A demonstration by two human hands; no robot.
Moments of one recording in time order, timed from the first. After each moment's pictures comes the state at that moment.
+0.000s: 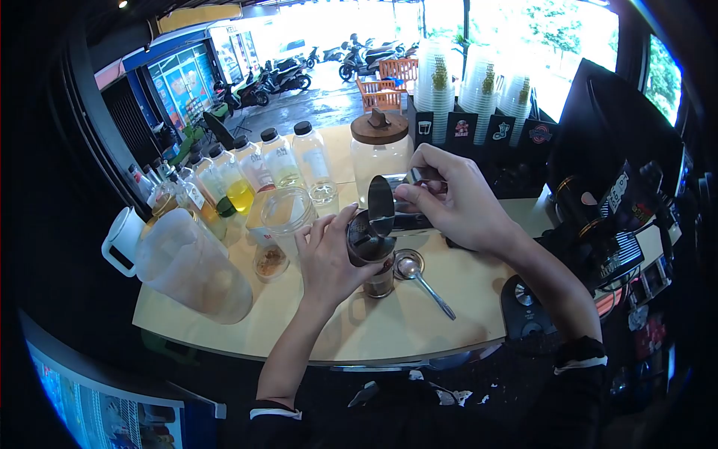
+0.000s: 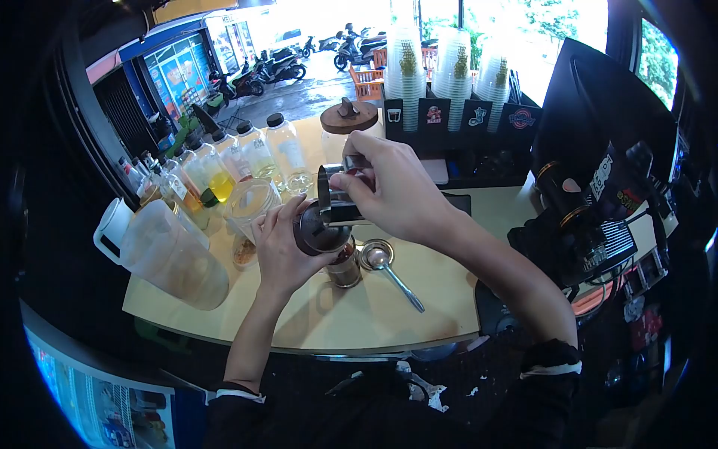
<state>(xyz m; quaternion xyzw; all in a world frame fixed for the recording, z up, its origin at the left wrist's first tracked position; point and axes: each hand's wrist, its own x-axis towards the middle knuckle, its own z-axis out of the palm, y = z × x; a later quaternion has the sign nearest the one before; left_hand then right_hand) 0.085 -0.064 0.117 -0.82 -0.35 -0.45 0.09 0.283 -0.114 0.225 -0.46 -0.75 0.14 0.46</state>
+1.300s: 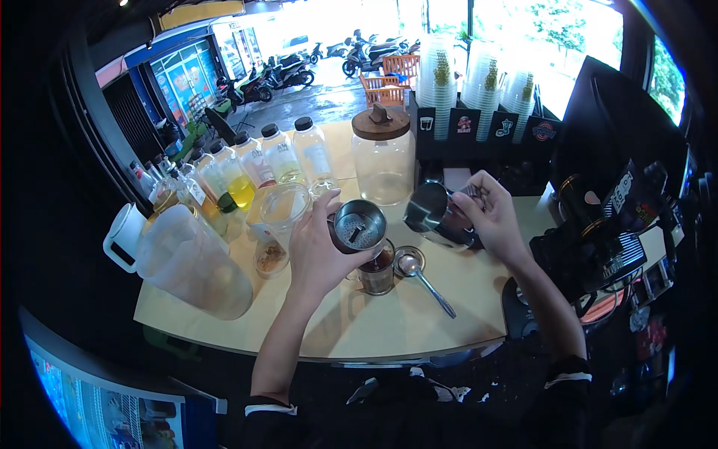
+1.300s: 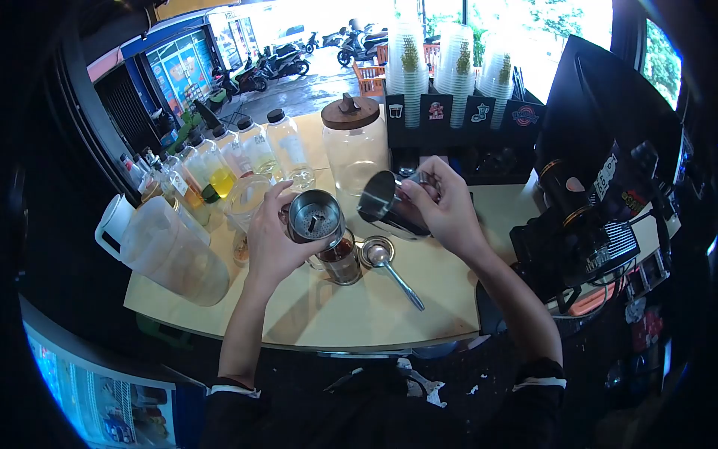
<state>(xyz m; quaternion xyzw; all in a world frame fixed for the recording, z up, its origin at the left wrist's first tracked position) 0.080 -0.057 0.135 -0.81 -0.43 -0.40 -0.03 0.343 -0.111 0.147 -0.45 -0.61 0.24 0.60</state>
